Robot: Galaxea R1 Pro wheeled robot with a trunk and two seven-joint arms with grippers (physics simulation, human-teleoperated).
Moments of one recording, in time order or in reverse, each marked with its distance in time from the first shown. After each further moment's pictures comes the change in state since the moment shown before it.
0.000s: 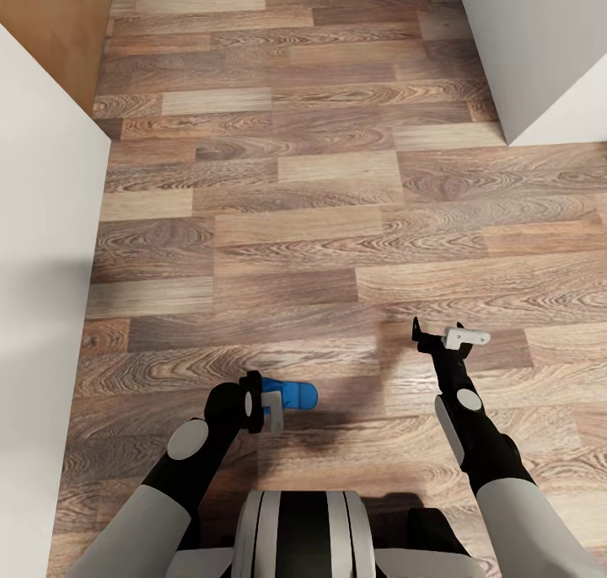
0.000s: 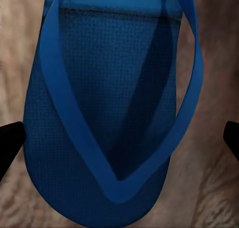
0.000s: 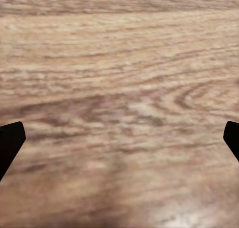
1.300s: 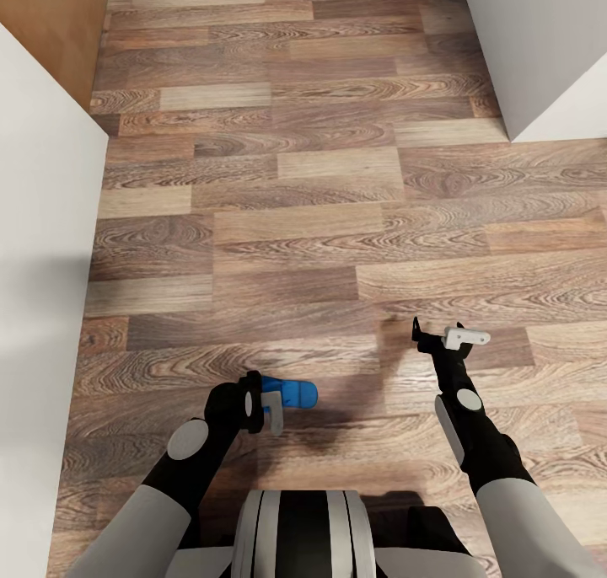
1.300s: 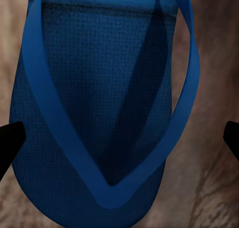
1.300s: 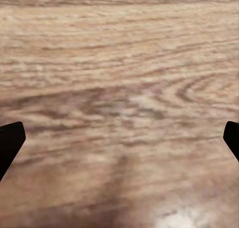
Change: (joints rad) left arm 0.000 0.000 0.000 0.001 0.000 0.003 0.000; right arm 0.000 0.000 0.000 -0.001 0.000 0.000 0.000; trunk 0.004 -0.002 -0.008
